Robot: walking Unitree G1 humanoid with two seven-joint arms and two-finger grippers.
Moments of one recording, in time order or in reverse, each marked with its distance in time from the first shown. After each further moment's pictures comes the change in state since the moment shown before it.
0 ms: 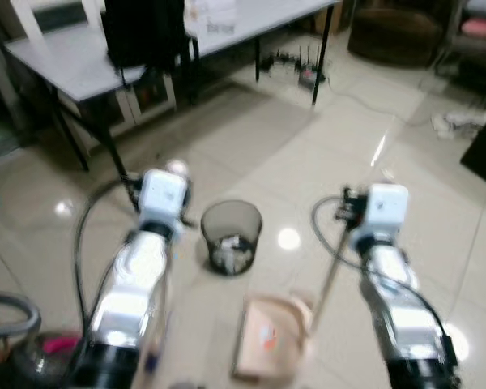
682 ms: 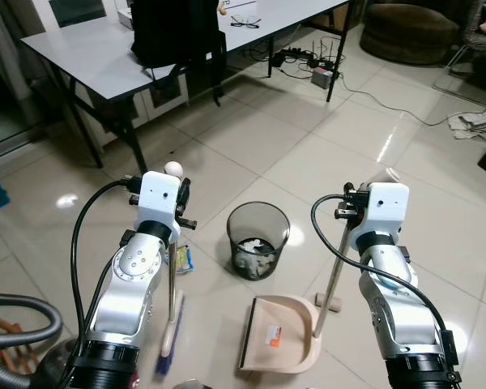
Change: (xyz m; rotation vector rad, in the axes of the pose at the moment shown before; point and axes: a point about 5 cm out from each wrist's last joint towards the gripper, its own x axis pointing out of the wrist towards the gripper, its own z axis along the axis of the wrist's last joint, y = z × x) left arm -0.001 0.009 -0.002 -0.033 0.011 0.026; right arm 0.002 0.004 0.004 -0.014 -0.010 0.007
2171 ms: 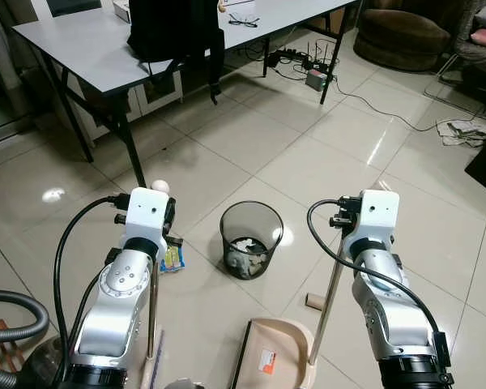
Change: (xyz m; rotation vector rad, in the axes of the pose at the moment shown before) left arm -0.022 0.011 -0.016 0.024 0.139 0.054; right arm -0.002 0.004 -0.015 0.022 0.125 -0.046
